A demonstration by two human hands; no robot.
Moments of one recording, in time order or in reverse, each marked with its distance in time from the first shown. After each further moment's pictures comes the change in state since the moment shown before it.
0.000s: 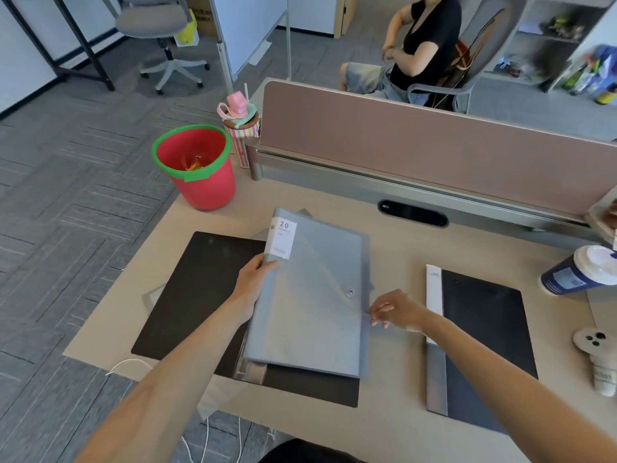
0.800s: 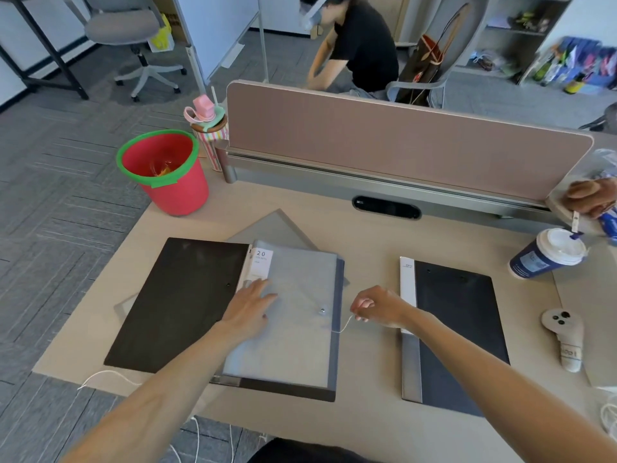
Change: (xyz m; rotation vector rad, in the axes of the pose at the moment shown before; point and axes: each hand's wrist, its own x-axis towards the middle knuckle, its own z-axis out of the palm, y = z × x) left_hand 0.000 -0.054 0.023 1.584 -0.298 0.527; right_hand -0.014 0.019 -0.006 -0.043 0.055 -0.054
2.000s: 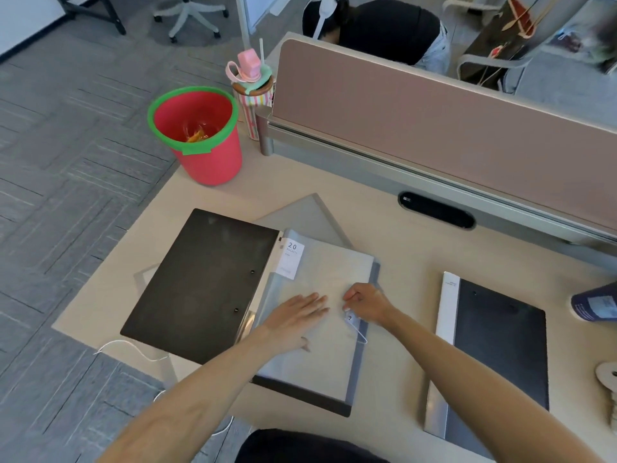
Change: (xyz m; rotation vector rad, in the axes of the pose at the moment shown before) left_hand 0.021 0.019 0.039 0.034 -0.161 0.277; right_hand 0.097 -0.039 0.051 0.052 -0.026 0.176
